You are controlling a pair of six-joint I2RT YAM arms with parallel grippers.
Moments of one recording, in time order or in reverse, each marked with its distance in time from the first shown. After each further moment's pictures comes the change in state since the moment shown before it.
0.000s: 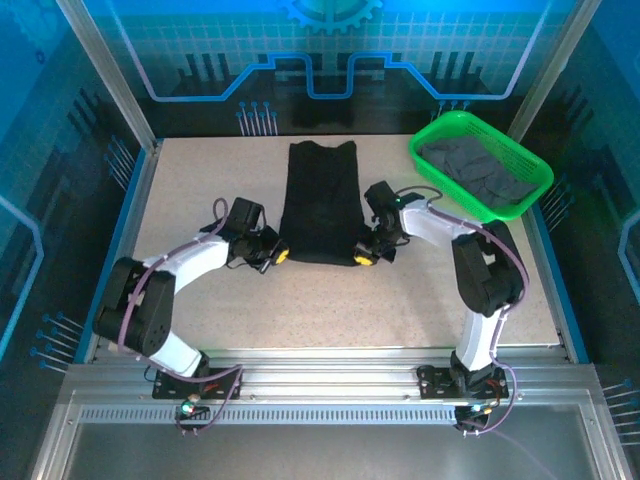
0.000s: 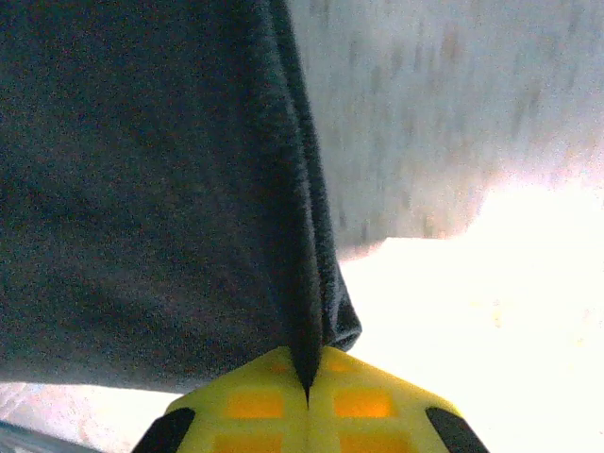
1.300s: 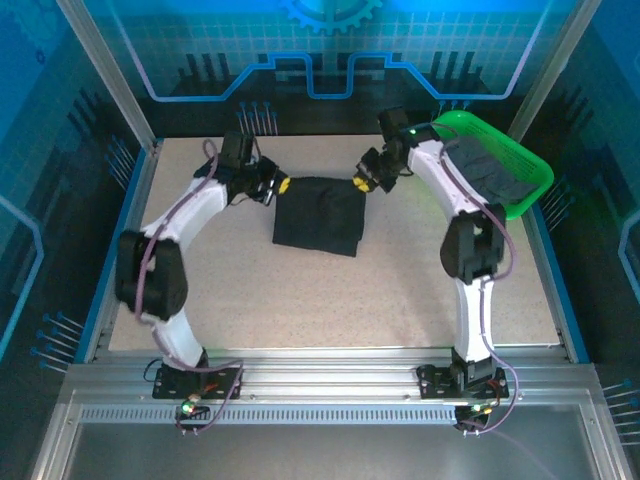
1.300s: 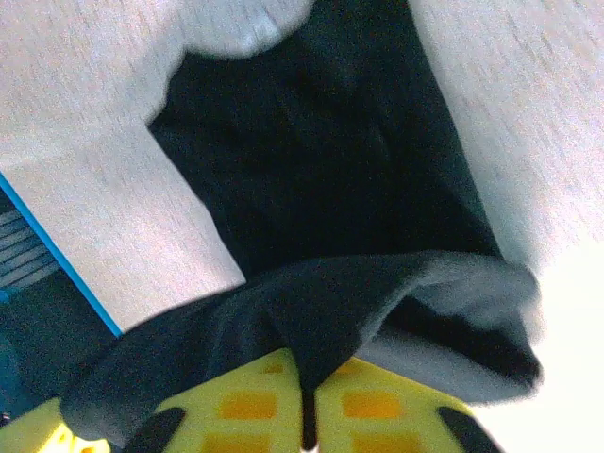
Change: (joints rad) left arm 0.147 0.494 0.801 -0.070 0.031 -0.079; right arm -0.227 0.607 1.207 -0.337 -0.058 0.130
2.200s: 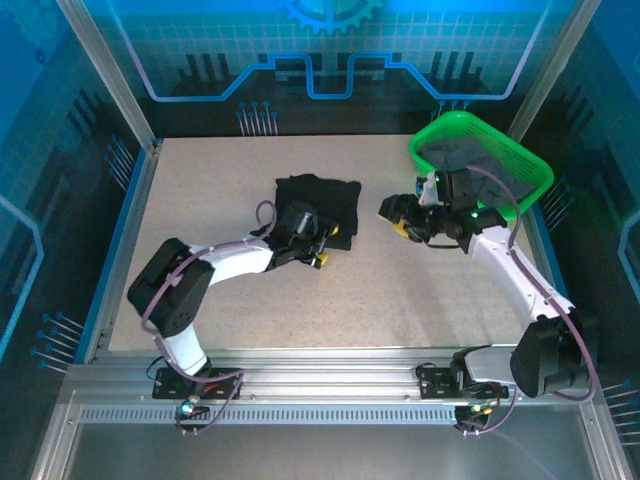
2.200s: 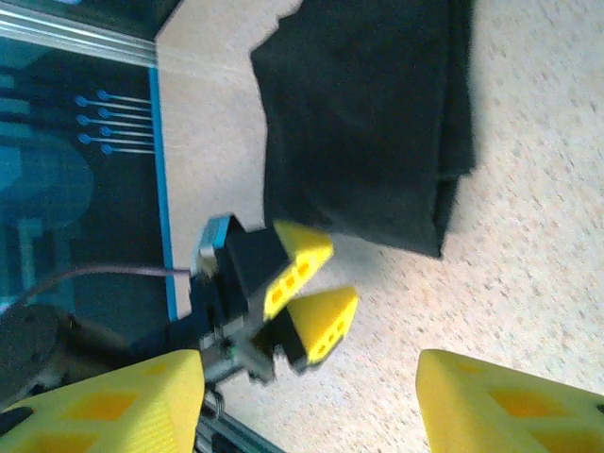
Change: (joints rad) left arm -0.435 -0.169 -0.625 0.505 -0.298 -0.430; right arm -0.048 -1.084 -1.324 0.537 -0.135 -0.233
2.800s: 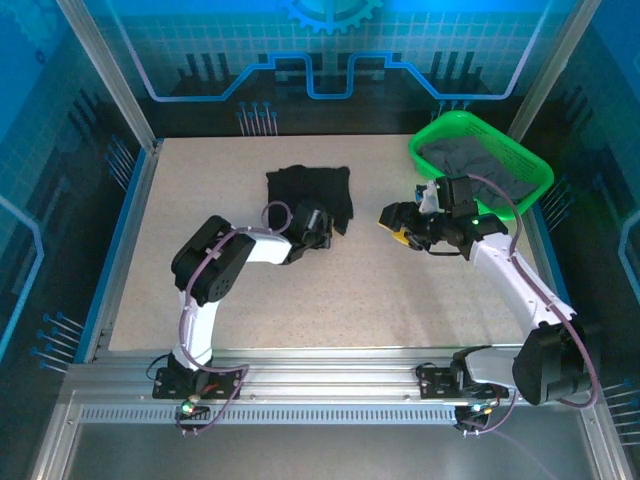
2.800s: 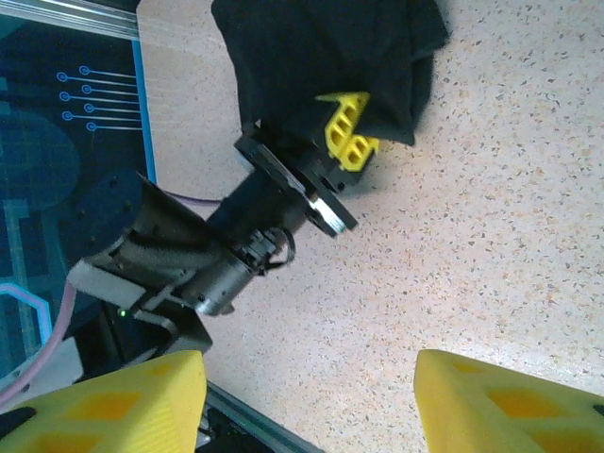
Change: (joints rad) left arm 0.068 0.278 0.120 0.299 -0.179 -0.236; right arm -0.001 -0.031 -0.024 -0.003 -0.031 -0.001
